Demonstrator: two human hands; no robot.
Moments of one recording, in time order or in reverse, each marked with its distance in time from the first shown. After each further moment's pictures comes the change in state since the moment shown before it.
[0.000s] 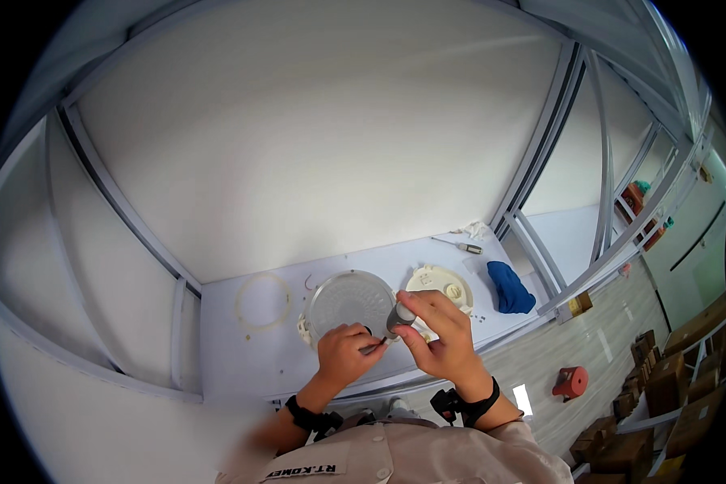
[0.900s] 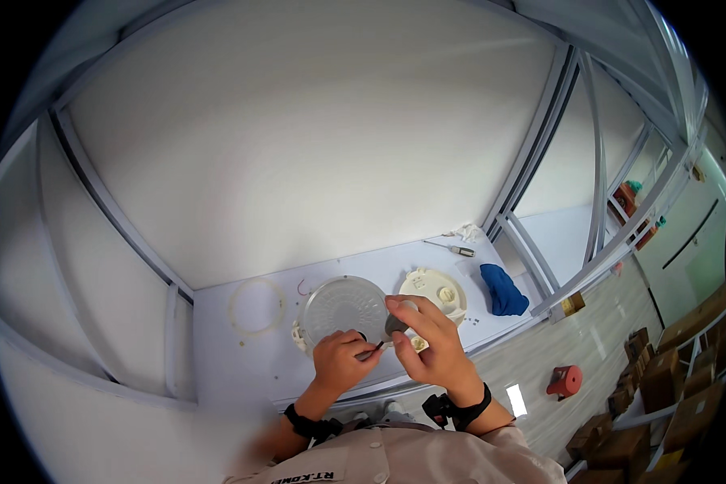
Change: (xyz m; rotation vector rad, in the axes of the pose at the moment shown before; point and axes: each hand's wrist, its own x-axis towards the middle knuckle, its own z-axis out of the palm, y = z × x) left_hand -0.001 0.003 0.001 0.026 0.039 0.001; right_hand -0.002 -0.001 0.007 0.038 -0.045 0.058
